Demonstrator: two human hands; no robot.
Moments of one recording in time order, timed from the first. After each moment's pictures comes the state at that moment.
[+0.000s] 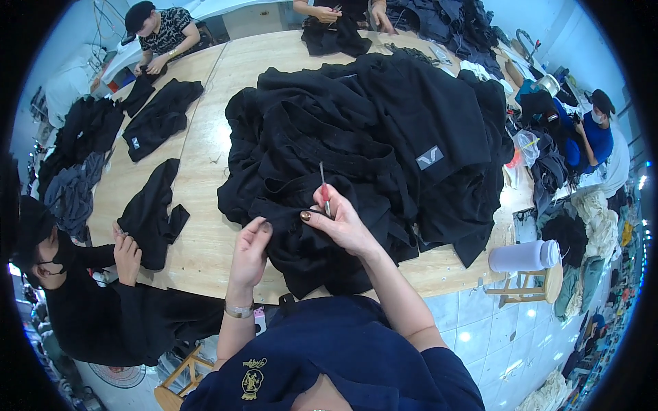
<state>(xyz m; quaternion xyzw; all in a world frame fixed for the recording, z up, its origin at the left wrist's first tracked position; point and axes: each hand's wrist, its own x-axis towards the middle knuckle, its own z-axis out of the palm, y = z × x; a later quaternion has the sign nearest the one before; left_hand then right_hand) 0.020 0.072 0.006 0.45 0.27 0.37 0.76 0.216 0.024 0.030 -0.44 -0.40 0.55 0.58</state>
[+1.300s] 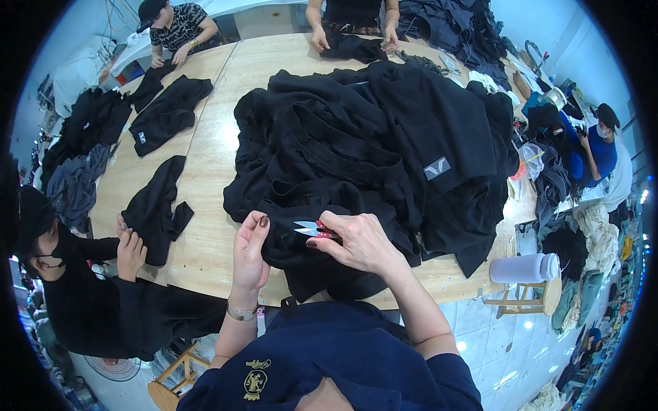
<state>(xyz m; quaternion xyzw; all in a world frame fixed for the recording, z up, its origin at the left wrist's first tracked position) 0.036 0.067 0.031 0.37 0.25 0.47 0.76 0.228 0.007 0.068 -0.59 -0.74 0.18 0.27</state>
